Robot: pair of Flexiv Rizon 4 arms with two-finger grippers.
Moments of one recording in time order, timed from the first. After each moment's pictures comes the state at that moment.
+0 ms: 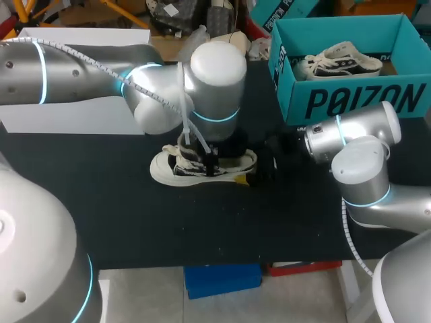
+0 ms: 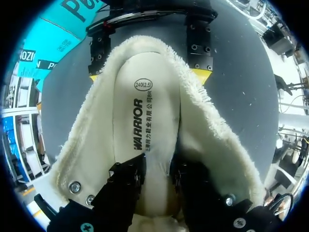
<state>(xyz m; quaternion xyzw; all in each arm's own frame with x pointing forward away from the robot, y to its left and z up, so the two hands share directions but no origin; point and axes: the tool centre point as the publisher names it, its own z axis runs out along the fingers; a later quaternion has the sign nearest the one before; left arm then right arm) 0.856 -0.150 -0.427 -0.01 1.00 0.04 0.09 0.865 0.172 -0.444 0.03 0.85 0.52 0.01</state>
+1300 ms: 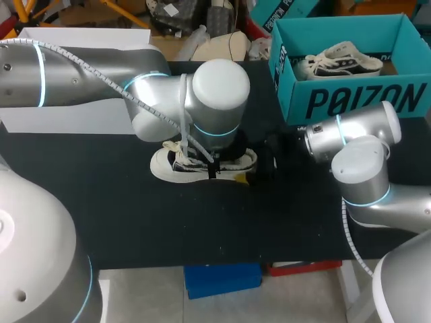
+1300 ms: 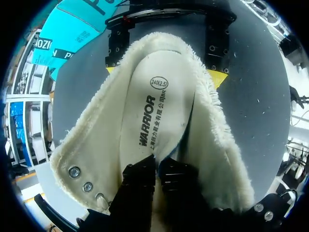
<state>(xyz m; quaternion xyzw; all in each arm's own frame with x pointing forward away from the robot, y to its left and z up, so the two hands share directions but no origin) 0.863 -0.150 -0.424 -0.05 0.99 0.03 0.13 0.866 0.171 -0.444 0.03 0.85 0.52 0.01</state>
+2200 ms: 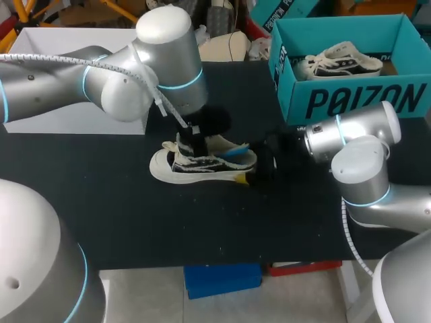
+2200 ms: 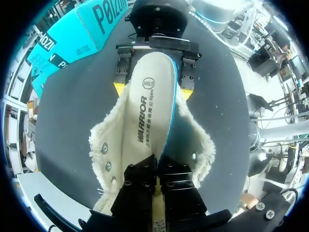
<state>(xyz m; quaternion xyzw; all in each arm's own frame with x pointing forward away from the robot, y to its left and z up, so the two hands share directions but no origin) 0.850 -0.147 -0.385 -0.03 1.00 -0.09 -0.01 0.865 0.172 -0.444 0.03 0.85 0.52 0.01</state>
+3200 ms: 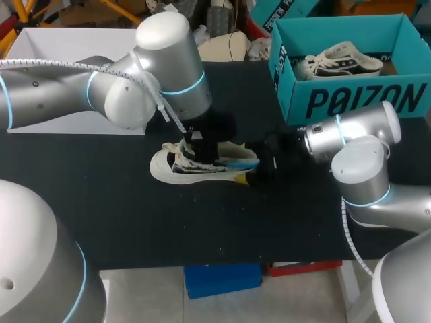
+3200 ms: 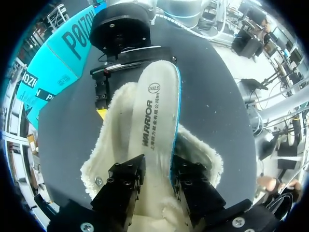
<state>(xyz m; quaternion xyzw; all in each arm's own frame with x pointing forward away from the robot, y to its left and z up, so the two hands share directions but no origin) 0.849 -0.168 -0.395 0.09 0.99 -0.12 0.02 0.865 0.172 -0.444 0.03 0.85 0.52 0.01</state>
